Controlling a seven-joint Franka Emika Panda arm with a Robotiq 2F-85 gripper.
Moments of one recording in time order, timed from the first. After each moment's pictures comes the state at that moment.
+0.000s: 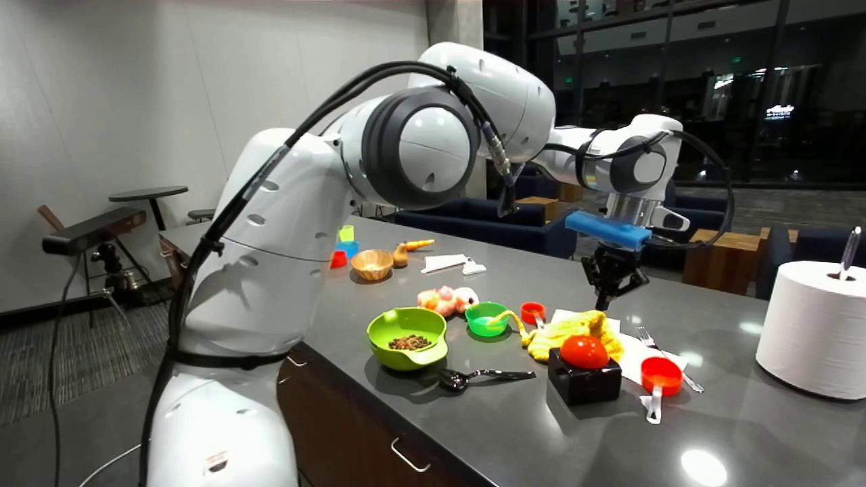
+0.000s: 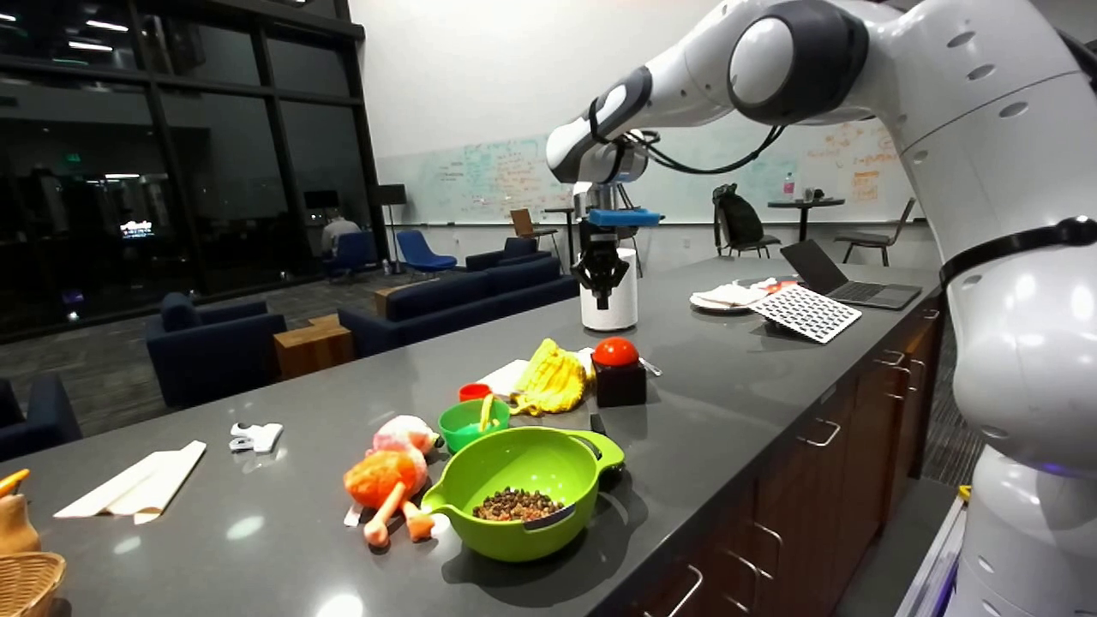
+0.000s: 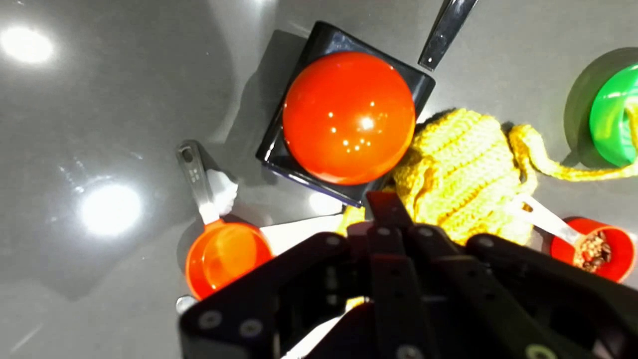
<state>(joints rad) -0.18 0.45 -0.09 -1.44 0.12 1.74 -0.07</state>
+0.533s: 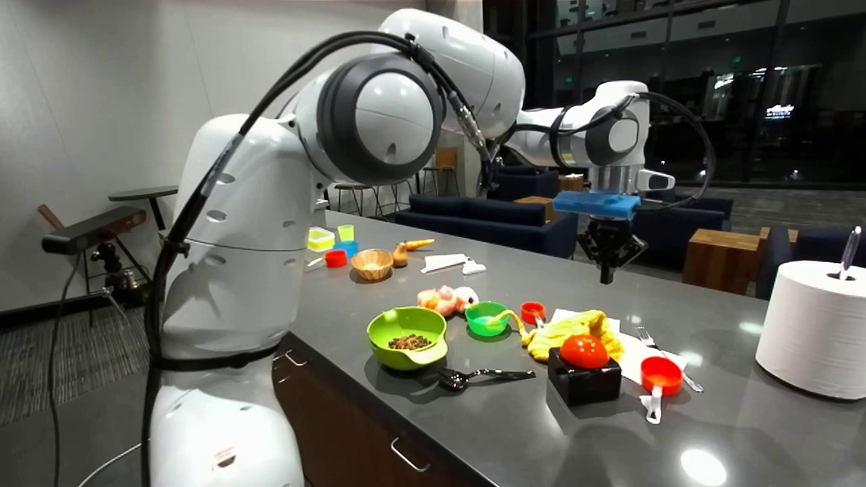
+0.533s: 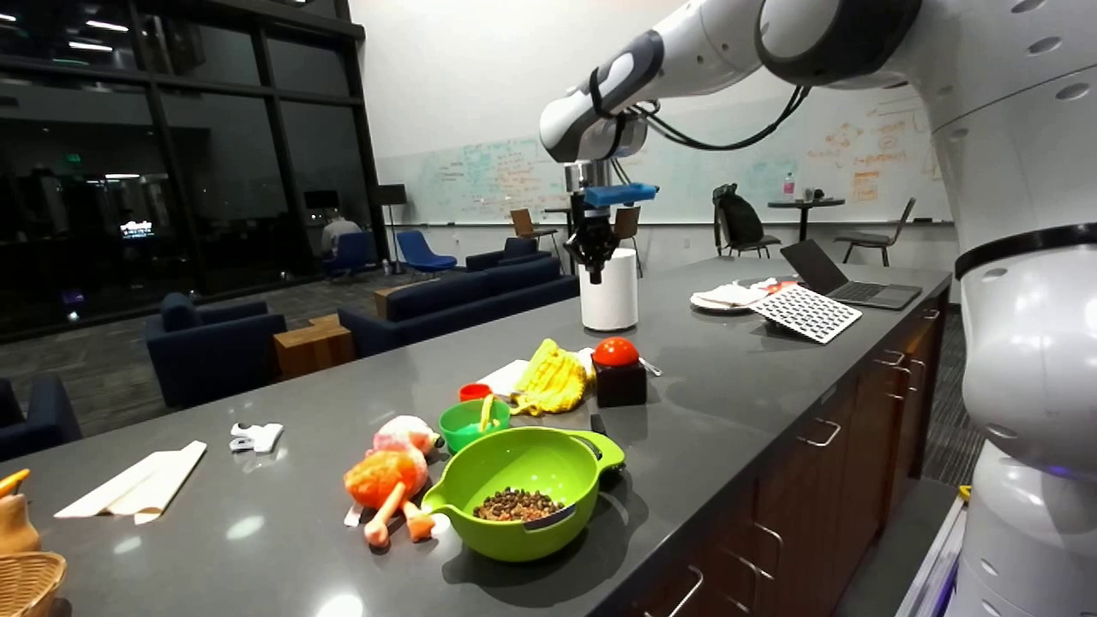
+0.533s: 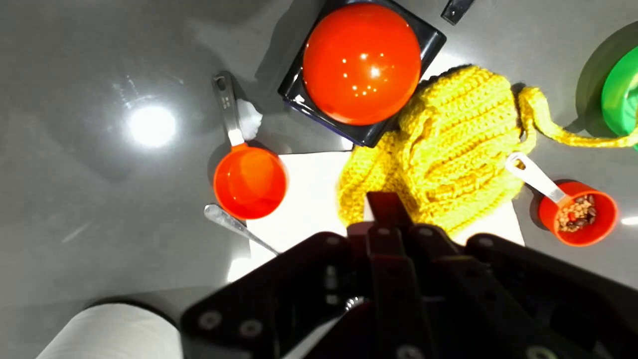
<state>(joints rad) -0.13 0.30 -0.08 -1.54 0.00 1.88 -0.07</state>
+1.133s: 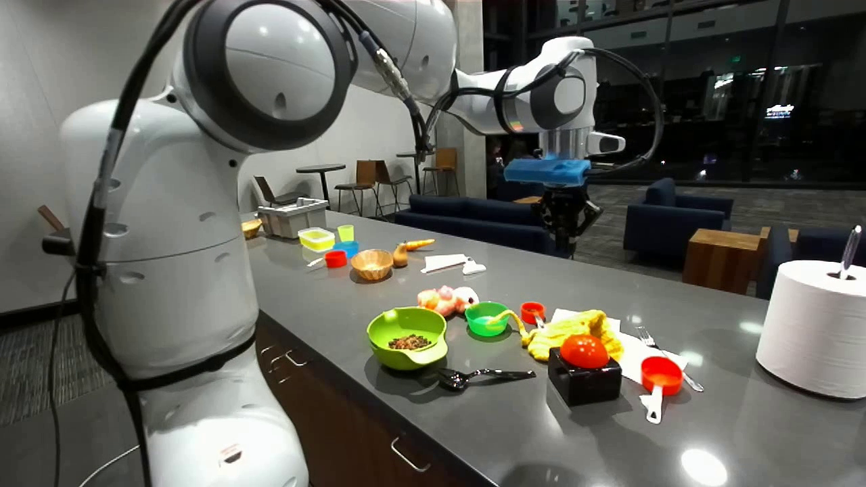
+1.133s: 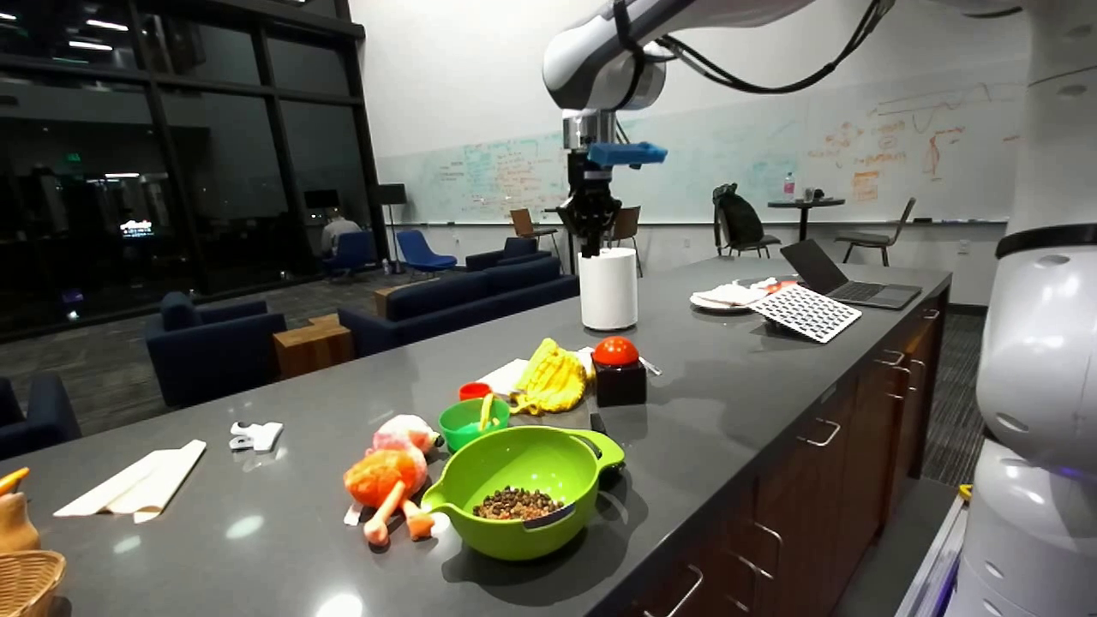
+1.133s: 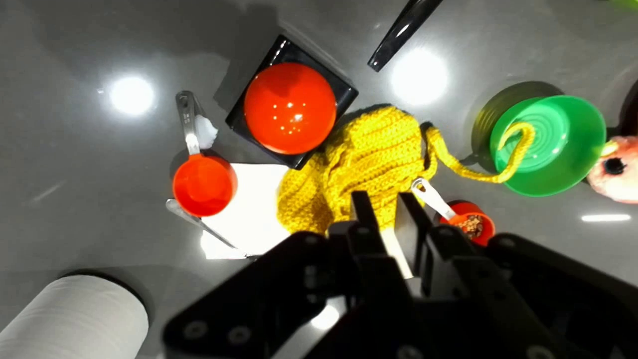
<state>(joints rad) -0.07 0.03 -0.05 -1.77 0.00 1.89 -0.07</state>
